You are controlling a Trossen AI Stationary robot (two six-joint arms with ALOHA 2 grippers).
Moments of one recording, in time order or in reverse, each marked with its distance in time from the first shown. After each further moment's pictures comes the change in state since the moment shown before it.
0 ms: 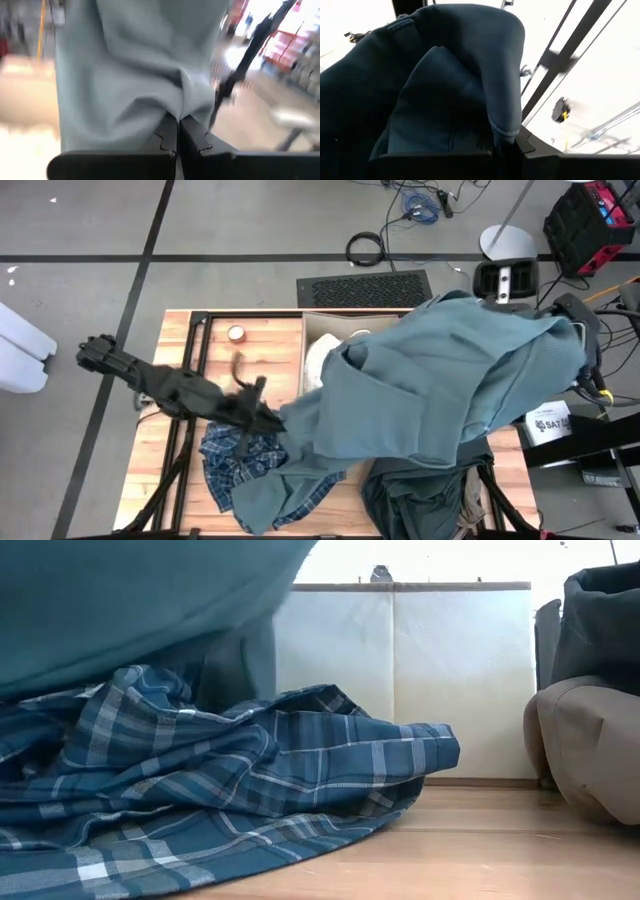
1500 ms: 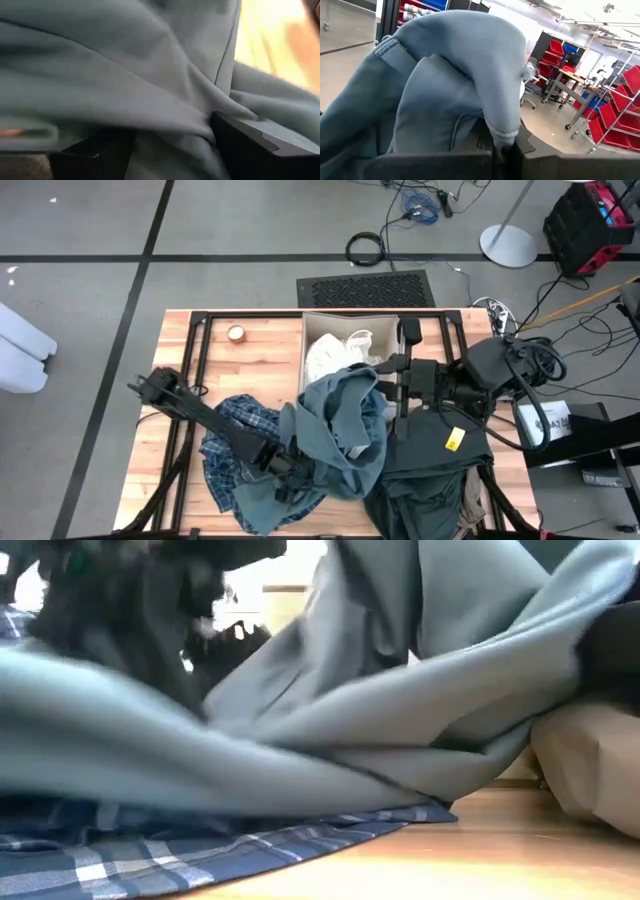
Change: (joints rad) left arm -0.082 0.723 -0.001 -0.023 0.038 0.093; right arm -0.005 -0.005 0.000 -1.063 0.481 0.357
